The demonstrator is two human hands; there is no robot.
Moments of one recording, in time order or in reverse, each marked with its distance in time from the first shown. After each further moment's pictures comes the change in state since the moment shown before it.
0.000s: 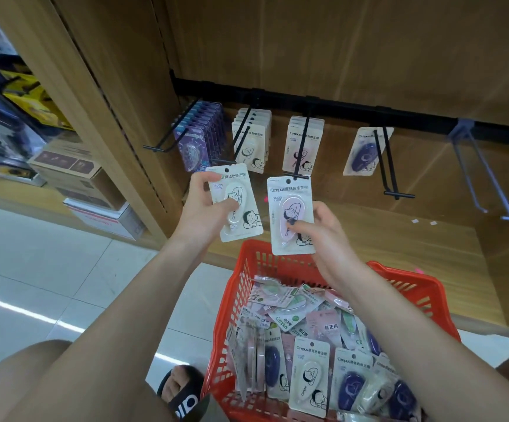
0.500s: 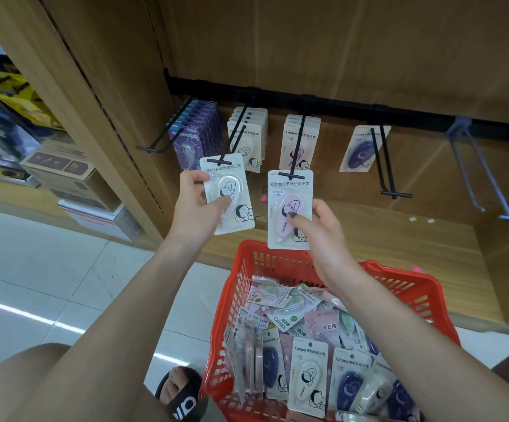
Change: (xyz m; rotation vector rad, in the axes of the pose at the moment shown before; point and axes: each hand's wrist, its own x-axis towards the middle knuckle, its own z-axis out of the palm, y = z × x) left_hand 0.011 -0.004 -0.002 0.071 0.067 0.086; right_hand 0.003 0.003 0.002 -0.048 0.075 -0.087
